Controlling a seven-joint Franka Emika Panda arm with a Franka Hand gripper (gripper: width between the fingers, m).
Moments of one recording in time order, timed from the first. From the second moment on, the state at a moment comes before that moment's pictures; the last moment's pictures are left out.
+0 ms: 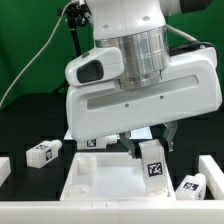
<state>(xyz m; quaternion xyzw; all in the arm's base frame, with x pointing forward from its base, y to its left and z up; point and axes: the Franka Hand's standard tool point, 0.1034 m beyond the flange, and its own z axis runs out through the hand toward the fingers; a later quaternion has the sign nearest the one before) 0.664 0.065 0.091 -1.00 0.01 0.00 0.09</state>
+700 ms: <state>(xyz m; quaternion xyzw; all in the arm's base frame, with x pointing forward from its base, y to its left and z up) 0.661 0.104 0.091 -0.91 0.41 0.03 0.08</state>
